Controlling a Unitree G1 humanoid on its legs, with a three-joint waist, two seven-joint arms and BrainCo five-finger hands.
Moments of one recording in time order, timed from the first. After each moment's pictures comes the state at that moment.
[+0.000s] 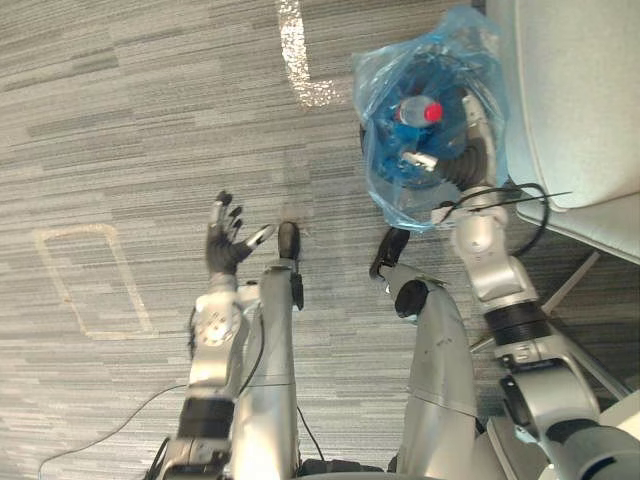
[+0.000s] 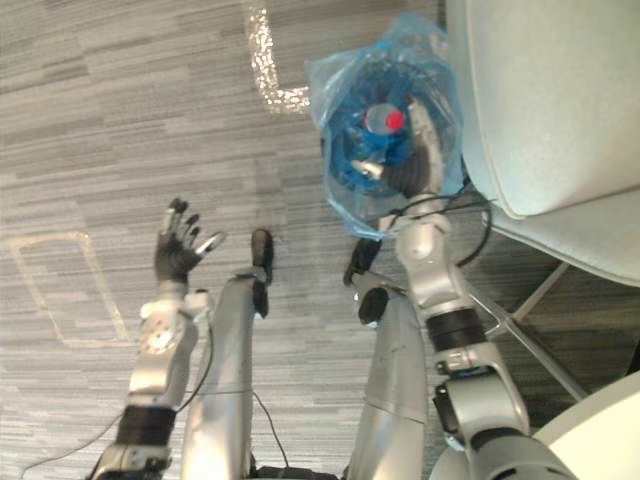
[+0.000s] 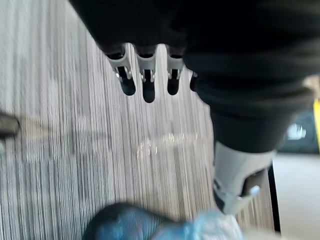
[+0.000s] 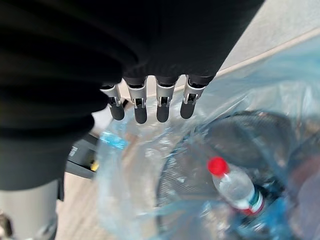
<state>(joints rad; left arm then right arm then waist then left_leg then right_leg) -0.27 0.01 0.03 0.20 -0.04 -0.12 0.20 -0.63 -0.30 0.13 0.21 -0.34 -0.05 -0.37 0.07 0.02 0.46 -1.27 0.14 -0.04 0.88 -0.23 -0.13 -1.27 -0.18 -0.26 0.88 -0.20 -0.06</state>
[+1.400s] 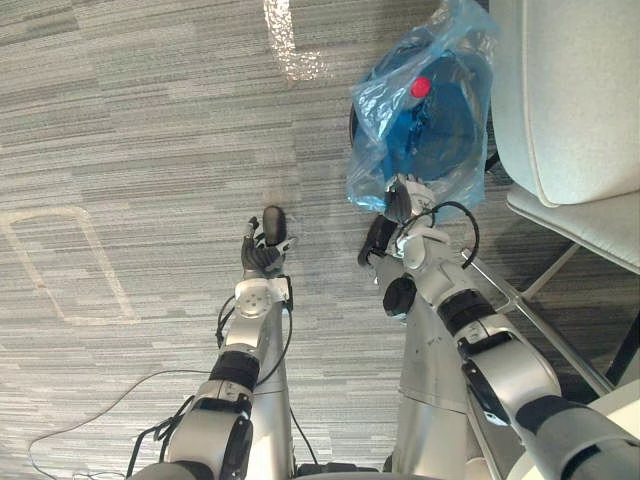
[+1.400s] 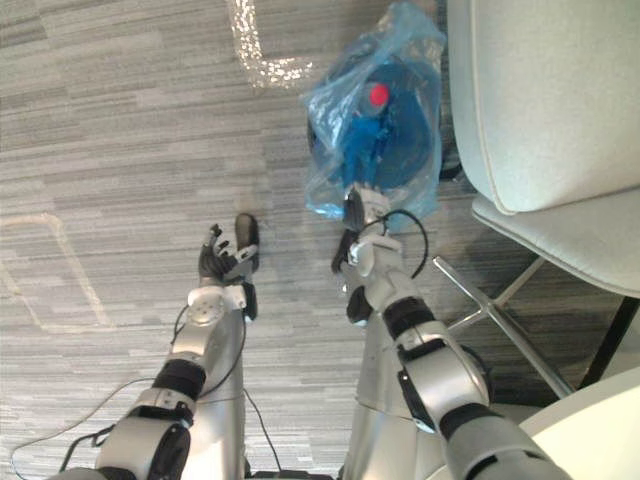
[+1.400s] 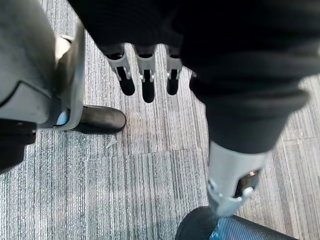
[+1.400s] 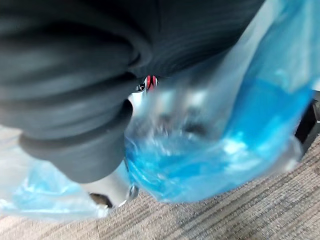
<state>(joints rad) -0.48 0.02 0.02 0.65 -0.06 -0.14 0.32 -0.82 -0.24 0.27 0.75 -0.69 0.05 -0.38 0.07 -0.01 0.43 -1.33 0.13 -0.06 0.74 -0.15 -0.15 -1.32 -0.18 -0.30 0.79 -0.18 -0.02</state>
